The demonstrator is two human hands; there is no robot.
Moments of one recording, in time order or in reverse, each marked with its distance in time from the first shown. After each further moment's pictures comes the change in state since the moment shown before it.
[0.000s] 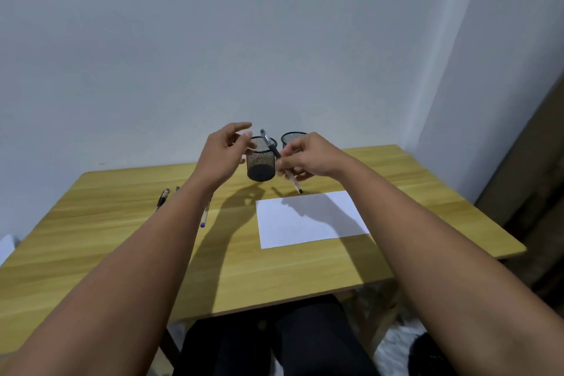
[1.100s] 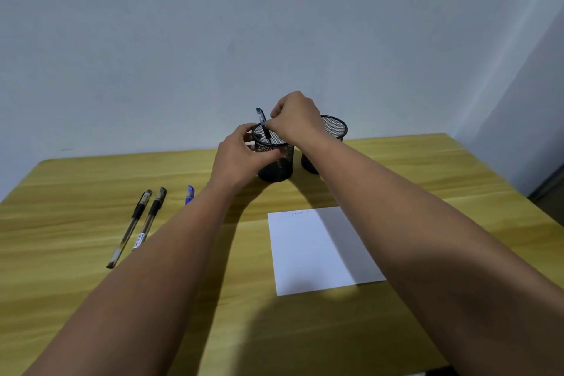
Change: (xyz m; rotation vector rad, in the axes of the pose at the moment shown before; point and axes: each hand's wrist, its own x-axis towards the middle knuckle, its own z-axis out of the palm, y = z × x) left_hand 0.086 -0.123 0.036 0.171 0.085 -0.139; right_hand 0.187 0.019 0.043 -0.449 0.431 0.037
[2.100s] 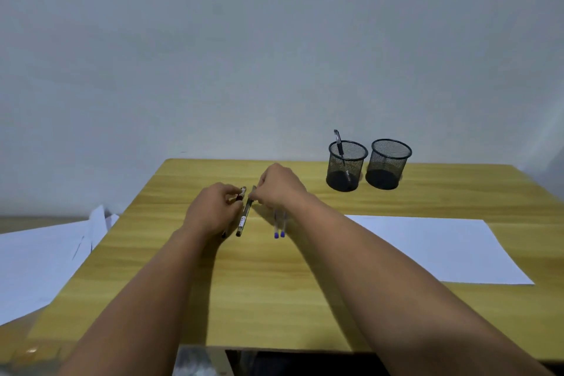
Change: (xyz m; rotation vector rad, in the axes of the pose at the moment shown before) left_hand -0.102 -0.078 -0.189 0.571 0.017 -0.114; right_hand -0.123 -0.120 0.109 0.012 -0.431 -0.064
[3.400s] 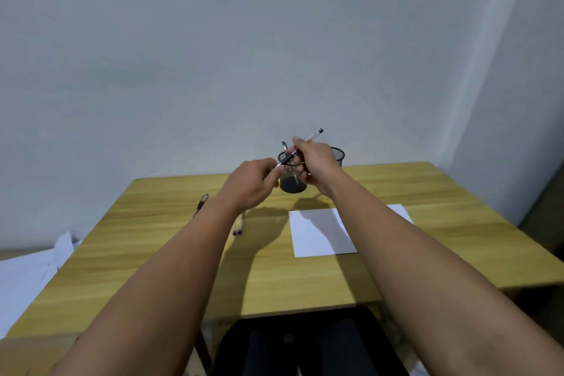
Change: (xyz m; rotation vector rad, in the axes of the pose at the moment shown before) left_hand -0.038 0.187 -0.008 -0.130 -0.081 0.428; right_hand -0.103 0.071 -0.152 0.996 0.202 0.106
